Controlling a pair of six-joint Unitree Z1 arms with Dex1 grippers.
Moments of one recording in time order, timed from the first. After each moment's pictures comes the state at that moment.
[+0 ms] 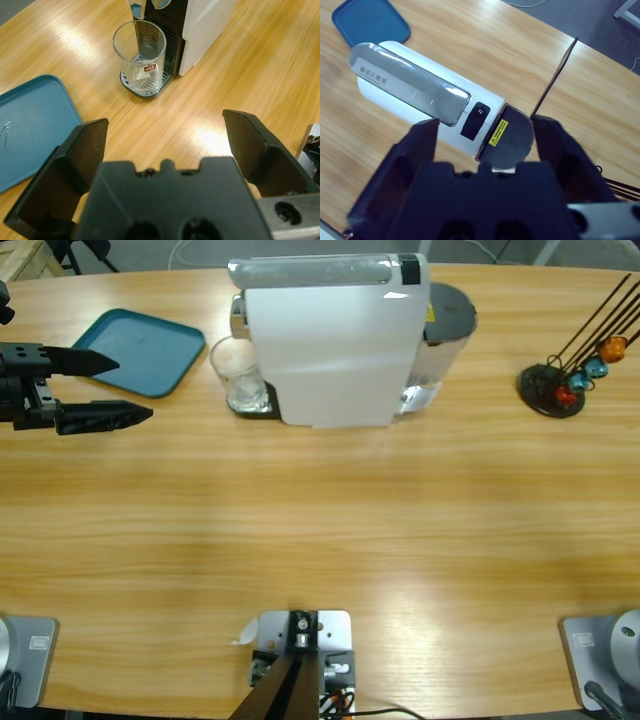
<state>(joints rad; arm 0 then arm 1) -0.47 1.29 -0.66 0.08 -0.43 0.29 0.66 1.70 -1.80 0.91 -0.10 0.11</state>
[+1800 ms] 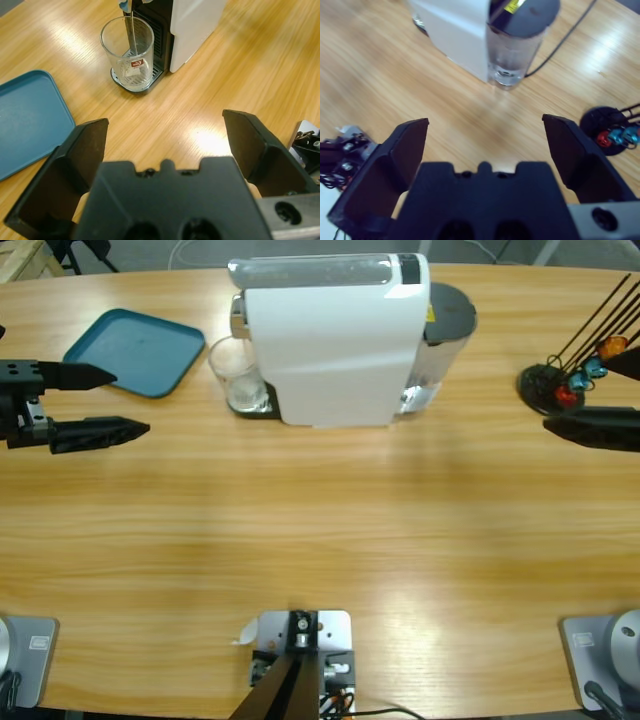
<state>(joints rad) -0.50 1.24 -0.61 0.07 -0.43 0.25 0.61 0.99 -0.86 0.54 0.05 0.01</state>
